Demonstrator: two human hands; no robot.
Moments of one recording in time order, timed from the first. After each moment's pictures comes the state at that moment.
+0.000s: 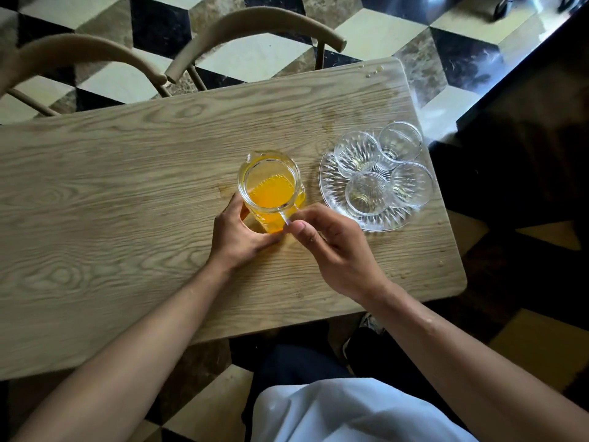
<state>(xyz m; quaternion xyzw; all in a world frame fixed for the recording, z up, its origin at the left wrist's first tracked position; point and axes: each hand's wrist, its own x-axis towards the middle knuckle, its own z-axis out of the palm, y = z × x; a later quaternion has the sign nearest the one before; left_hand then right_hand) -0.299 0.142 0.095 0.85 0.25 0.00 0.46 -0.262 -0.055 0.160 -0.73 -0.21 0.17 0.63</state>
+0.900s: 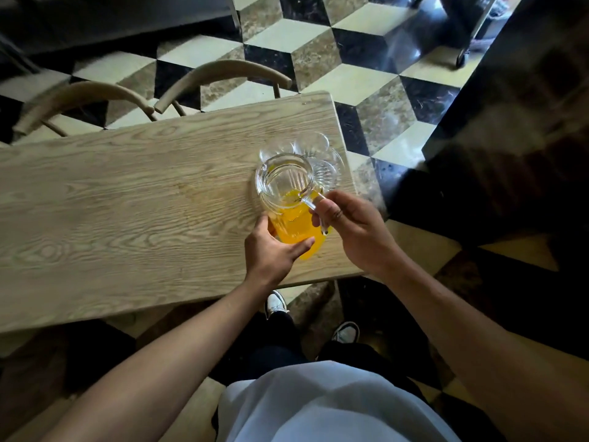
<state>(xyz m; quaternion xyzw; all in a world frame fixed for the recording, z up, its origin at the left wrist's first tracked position) -0.328 -0.110 0.136 0.81 0.33 0.07 0.48 -0.255 -0.269 0.214 -0.70 -0.23 0.18 0.65</state>
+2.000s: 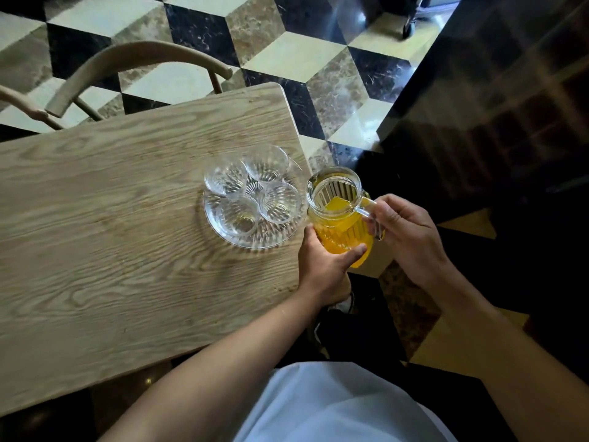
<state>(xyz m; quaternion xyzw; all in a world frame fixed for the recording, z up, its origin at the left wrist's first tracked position) -0.218 -0.205 0.085 0.71 0.28 -0.10 0.64 -0.161 -0.332 0.194 -0.69 -0.02 0.20 0.69</state>
